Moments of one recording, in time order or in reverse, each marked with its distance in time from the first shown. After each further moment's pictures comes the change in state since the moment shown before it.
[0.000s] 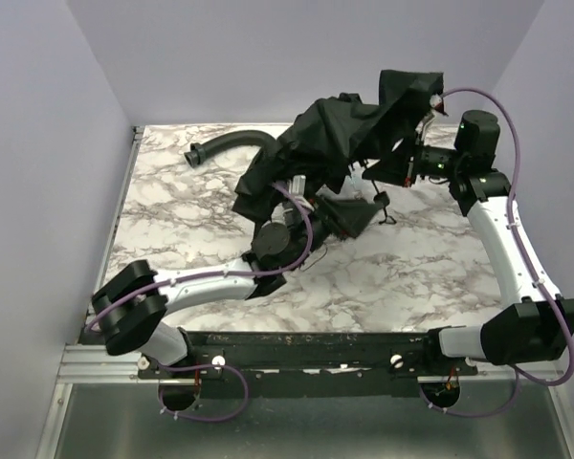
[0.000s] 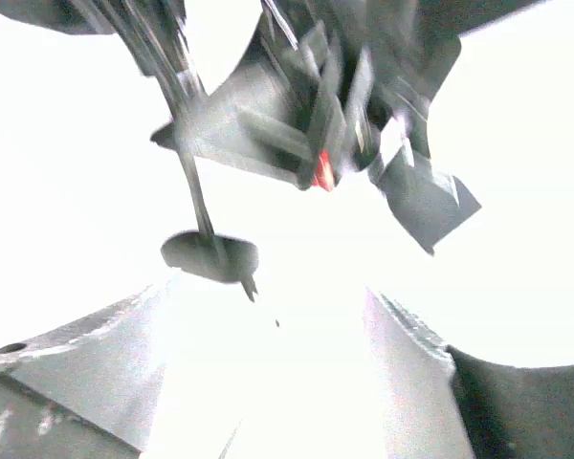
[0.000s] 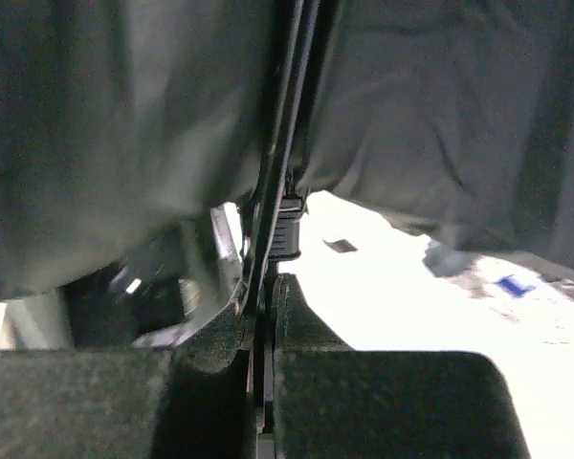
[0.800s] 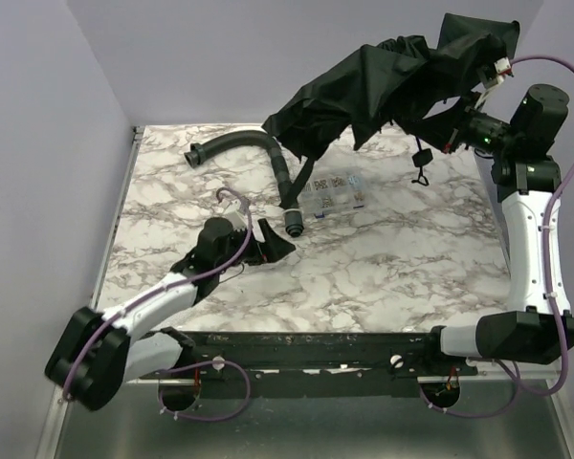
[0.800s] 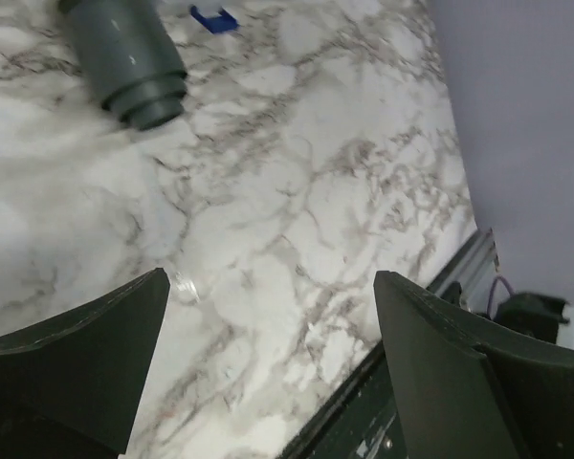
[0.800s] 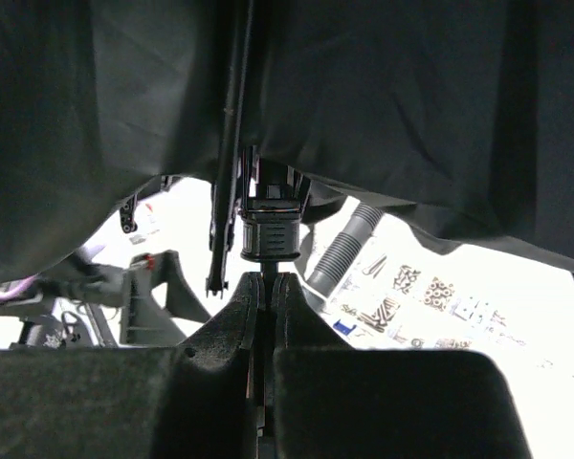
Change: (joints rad) left arm 0.467 -0.501 -0.504 -0.681 0.586 0.142; right arm -0.216 0.024 0.291 -0.072 0.190 -0.102
